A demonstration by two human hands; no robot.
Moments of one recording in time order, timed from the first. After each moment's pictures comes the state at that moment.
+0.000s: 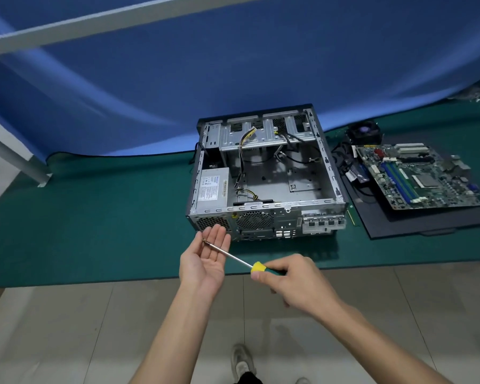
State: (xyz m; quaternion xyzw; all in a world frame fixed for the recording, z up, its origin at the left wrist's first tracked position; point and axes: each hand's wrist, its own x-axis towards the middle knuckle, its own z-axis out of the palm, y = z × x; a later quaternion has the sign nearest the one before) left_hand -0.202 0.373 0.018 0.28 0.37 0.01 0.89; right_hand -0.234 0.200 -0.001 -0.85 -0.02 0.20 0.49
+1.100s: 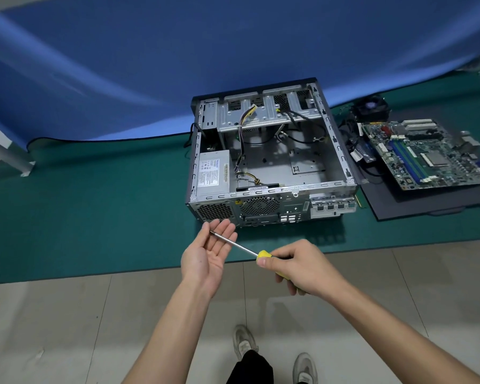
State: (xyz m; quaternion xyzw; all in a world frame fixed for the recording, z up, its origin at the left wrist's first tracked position) left_hand -0.199 0.391 -0.006 0.36 0.34 -0.05 0.87; right_hand -0.222 0.216 0.004 -0.80 0.07 0.29 0.52
